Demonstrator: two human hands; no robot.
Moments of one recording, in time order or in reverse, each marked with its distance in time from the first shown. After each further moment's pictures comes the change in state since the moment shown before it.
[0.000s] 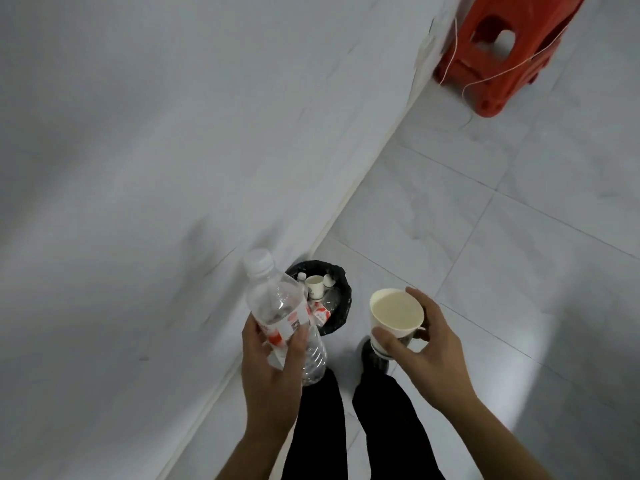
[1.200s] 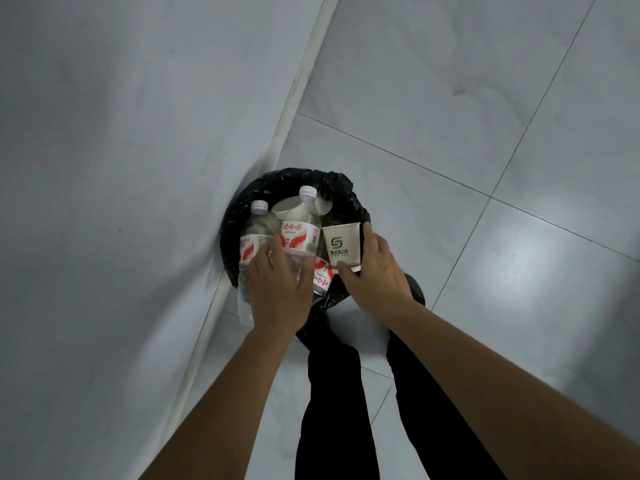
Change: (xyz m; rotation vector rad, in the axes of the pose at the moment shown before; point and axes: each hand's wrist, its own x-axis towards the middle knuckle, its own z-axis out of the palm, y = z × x) left_hand 0.233 -0.457 0.156 0.940 -0.429 -0.032; right_hand 0.273 0.338 0.276 -0.500 -0.198 0.292
